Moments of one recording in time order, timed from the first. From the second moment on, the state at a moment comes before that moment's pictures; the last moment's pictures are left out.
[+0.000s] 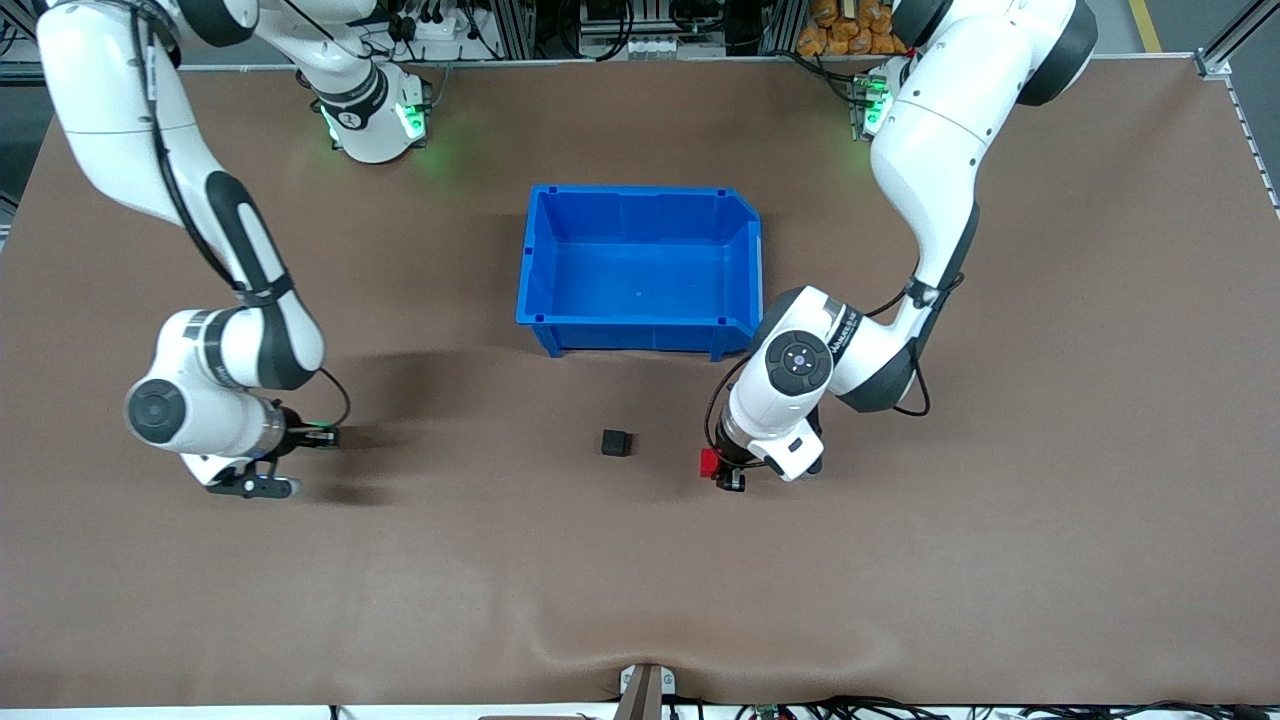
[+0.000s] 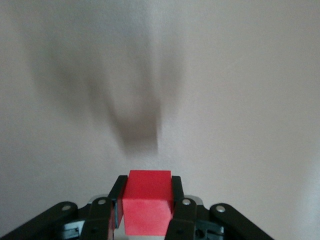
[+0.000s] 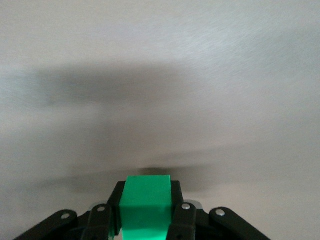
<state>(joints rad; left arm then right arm) -0.43 0.85 -0.16 -1.34 0.07 2.36 -2.09 0.06 0.64 -0.03 -1.76 0.03 2.27 0.16</state>
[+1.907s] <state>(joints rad) -0.58 1.01 -0.16 -1.20 0.06 2.44 -2.20 0.47 0.76 -0.03 -1.43 0.12 2.23 1.67</state>
